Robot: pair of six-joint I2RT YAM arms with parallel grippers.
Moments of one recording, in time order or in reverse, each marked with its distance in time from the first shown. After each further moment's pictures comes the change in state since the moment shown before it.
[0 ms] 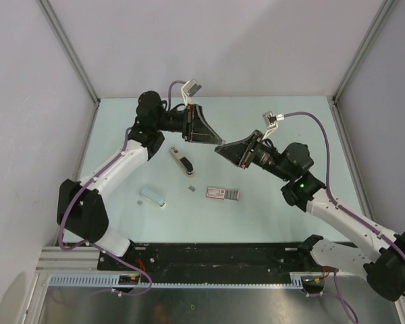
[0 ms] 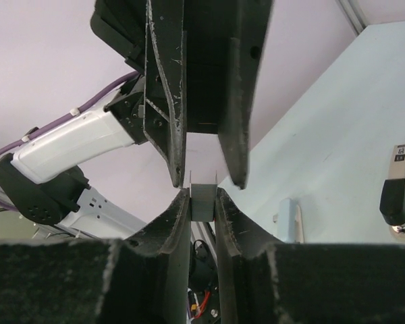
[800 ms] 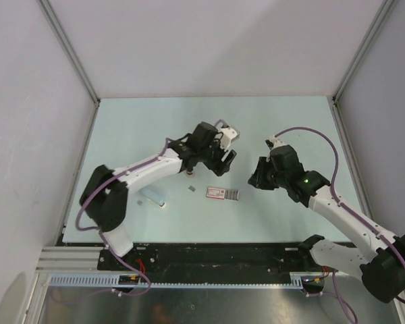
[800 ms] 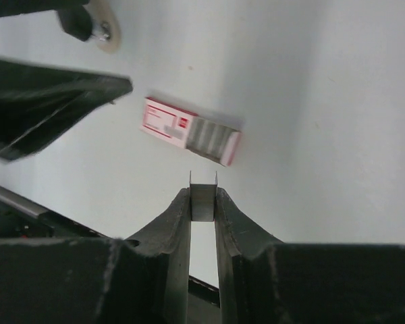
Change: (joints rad) left arm -0.290 0.125 0.012 -0.749 -1.070 1.092; right arm -0.105 0.001 0.017 -0.932 0.304 -0.270
